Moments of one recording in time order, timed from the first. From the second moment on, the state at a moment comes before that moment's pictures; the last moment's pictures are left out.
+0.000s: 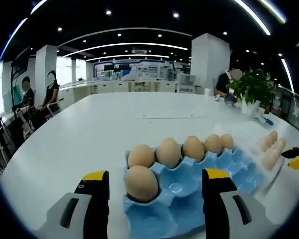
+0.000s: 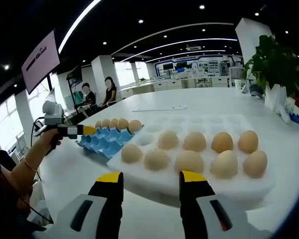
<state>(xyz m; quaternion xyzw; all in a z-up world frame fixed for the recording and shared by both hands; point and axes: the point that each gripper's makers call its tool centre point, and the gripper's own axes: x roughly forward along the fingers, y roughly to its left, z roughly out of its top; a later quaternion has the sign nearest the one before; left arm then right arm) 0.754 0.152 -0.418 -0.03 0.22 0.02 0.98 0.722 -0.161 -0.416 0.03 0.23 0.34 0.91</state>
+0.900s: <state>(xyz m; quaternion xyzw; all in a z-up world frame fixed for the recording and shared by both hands) 0.758 0.120 -0.400 -0.03 0.18 -0.02 0.98 0.720 -0.159 -0.412 0.02 0.22 0.35 0.91</state>
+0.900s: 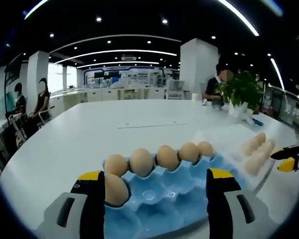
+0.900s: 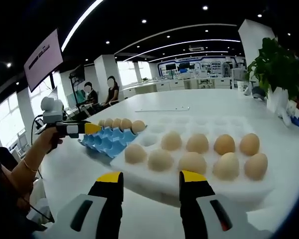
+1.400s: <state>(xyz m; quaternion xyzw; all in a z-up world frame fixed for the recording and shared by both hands) 0.760 0.104 -0.397 -0.02 0.18 -0.05 0.98 0.719 -0.157 -0.412 0.01 0.22 0.35 0.91</state>
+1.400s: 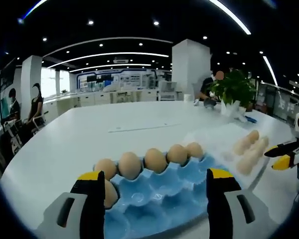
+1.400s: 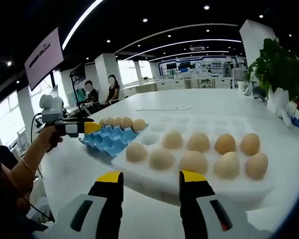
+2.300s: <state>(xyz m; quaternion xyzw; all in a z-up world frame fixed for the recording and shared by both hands) 0.770 0.059 -0.395 -0.03 0.18 -0.09 0.98 0.717 -0.161 -0.410 0.01 0.22 0.36 0.91</state>
